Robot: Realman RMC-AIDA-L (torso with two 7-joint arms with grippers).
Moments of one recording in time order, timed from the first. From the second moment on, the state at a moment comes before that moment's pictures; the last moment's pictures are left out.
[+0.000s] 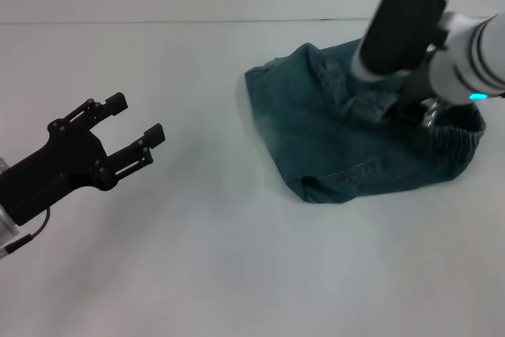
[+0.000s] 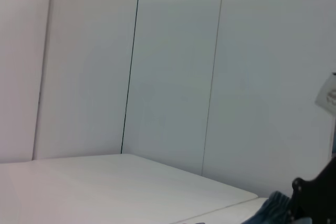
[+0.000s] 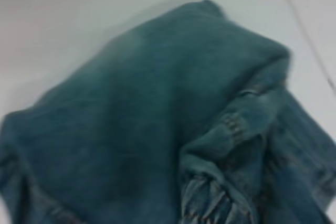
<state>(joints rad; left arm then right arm) -0.27 -2.16 0.73 0.60 1.54 1.50 -1.00 0.62 2.09 -1.60 -1.33 -2.92 -1.22 2.46</state>
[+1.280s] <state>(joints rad) -0.29 -2.15 0.70 0.62 1.54 1.46 -0.99 0.35 2.09 -1.04 -1.48 -2.35 -1.12 2.23</state>
